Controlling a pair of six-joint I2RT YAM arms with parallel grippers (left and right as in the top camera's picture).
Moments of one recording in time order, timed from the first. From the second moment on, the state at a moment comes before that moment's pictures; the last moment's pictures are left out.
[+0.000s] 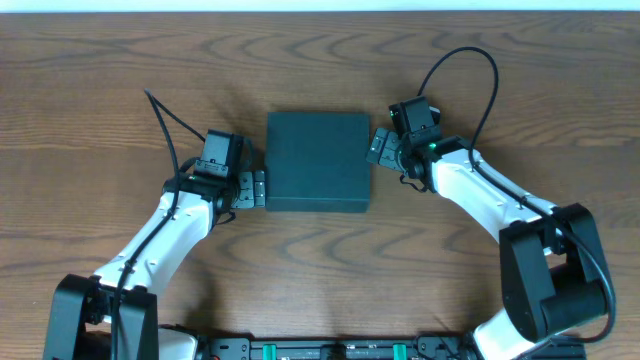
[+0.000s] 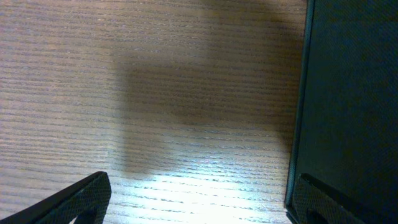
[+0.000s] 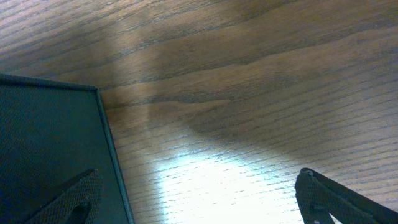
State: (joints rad) left arm -0.26 1.50 0.80 -0.48 -0.07 -0.28; right arm 0.34 1.77 1.04 -0.39 0.11 0.66
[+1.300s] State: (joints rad) left arm -0.36 0.46 0.79 -0.97 -0.08 -0.28; right arm 0.55 0.51 1.03 -1.06 0.20 0.44
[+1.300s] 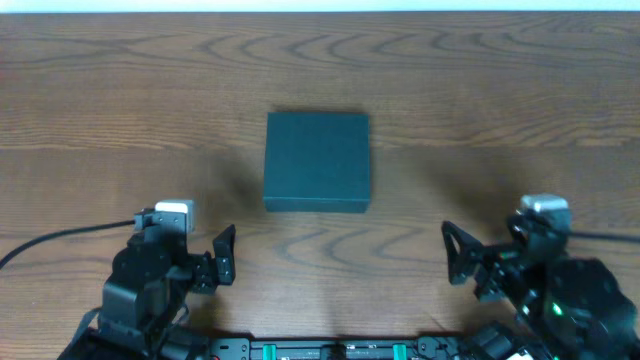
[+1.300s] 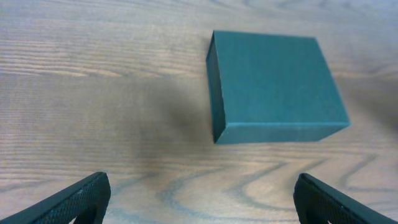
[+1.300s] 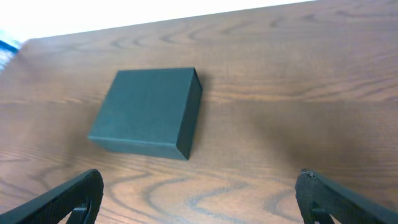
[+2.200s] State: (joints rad) left arm -0.36 0.43 0.79 -1.13 -0.06 -0.33; right arm 0.55 0.48 1.03 -1.12 0.00 0.58
